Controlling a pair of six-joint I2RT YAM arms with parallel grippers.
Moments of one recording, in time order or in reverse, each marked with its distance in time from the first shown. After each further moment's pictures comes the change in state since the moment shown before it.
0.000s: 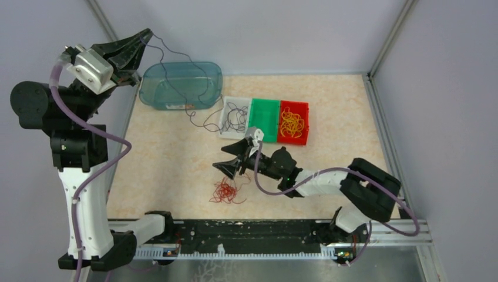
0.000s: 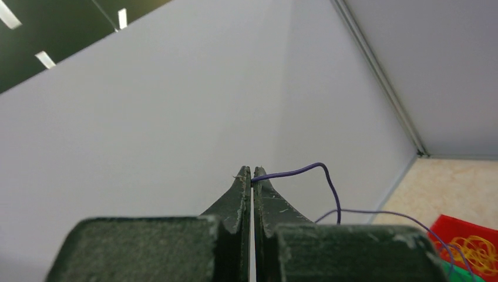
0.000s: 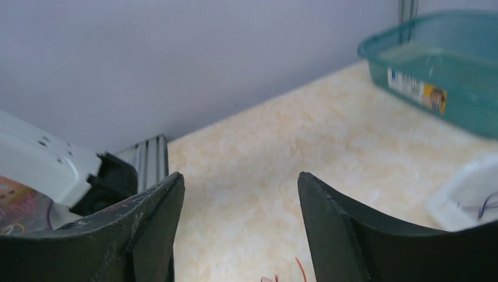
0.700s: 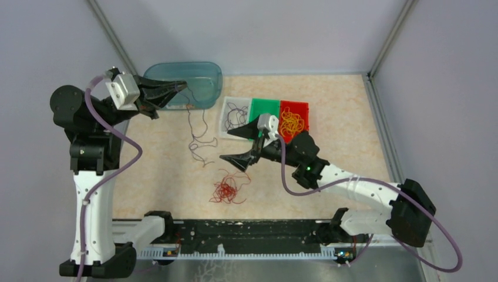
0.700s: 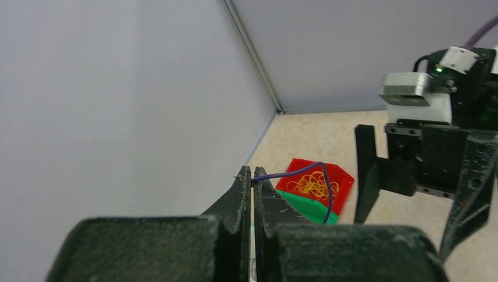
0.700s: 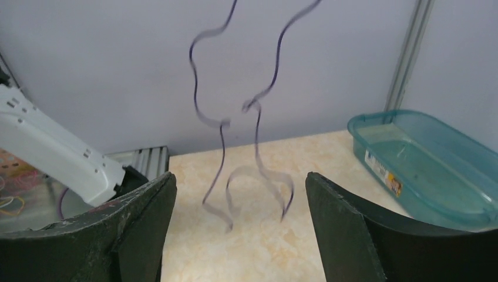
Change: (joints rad) left arm 0.000 -0.107 -0.298 -0.105 0.338 -0.092; right arm -0.077 -0.408 0.127 -0.397 -0.189 -0.193
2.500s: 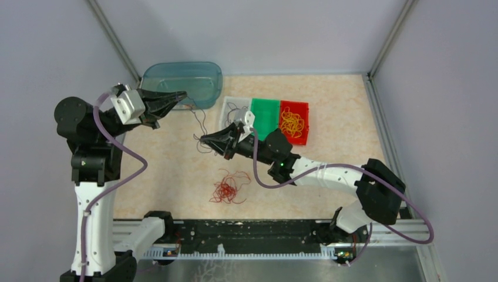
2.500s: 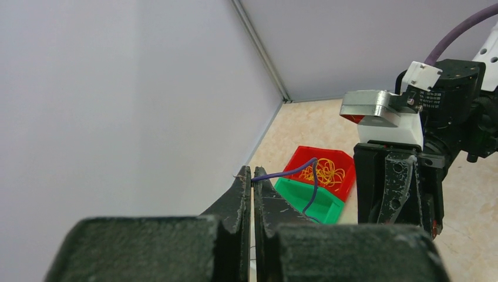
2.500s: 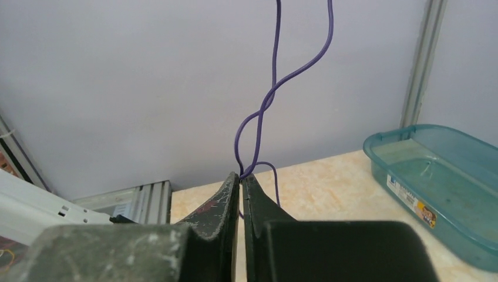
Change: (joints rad) left arm 0.000 -0.090 -0.108 -0.046 -0.004 0.092; right arm 0.101 0.311 0.209 0.176 0.106 0.058
